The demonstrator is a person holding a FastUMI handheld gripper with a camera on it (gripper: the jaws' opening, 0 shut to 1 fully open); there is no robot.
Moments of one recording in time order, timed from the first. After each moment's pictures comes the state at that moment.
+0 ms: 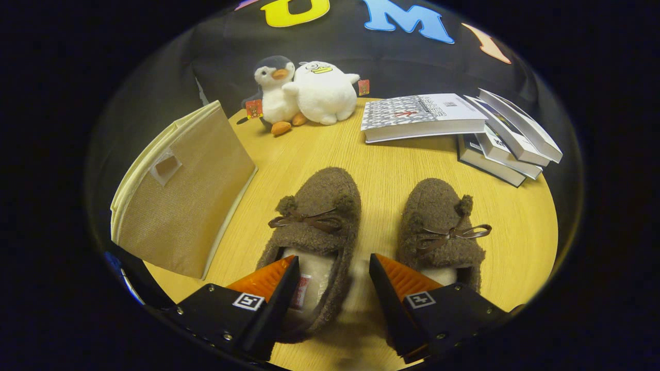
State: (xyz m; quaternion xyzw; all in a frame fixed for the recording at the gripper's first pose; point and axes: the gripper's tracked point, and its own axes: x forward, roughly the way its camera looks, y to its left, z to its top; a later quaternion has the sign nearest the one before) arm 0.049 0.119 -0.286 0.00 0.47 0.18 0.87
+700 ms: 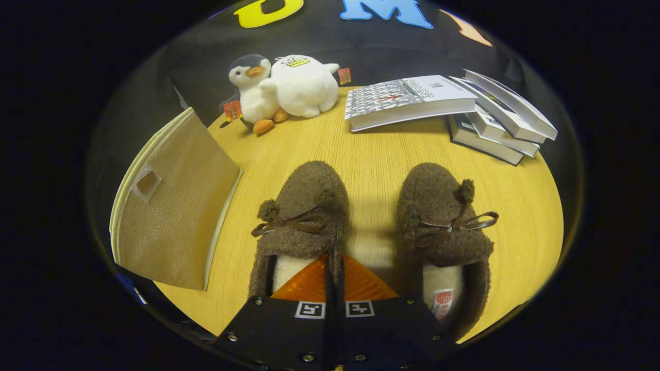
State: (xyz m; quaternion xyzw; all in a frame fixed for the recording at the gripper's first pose) arm 0.052 0.118 -0.289 0.05 0.50 0.15 0.85
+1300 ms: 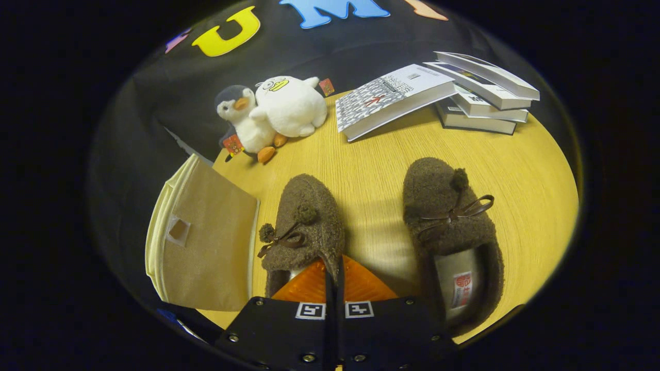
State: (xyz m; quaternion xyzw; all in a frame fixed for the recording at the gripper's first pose) arm 0.055 0.138 -0.250 0.20 0.49 0.13 0.84
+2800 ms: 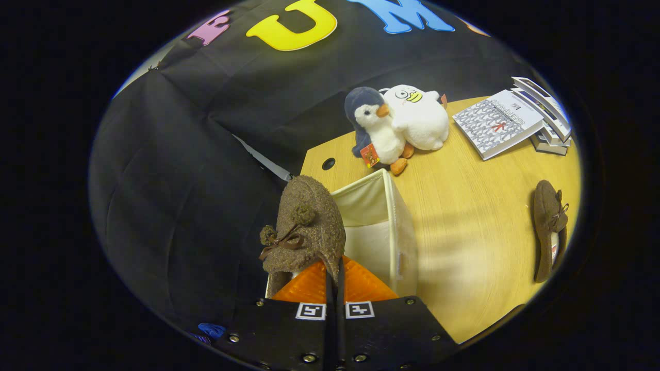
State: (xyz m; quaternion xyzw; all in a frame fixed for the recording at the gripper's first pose) arm 0.049 0.366 -0.120 0.23 0.47 0.24 0.82
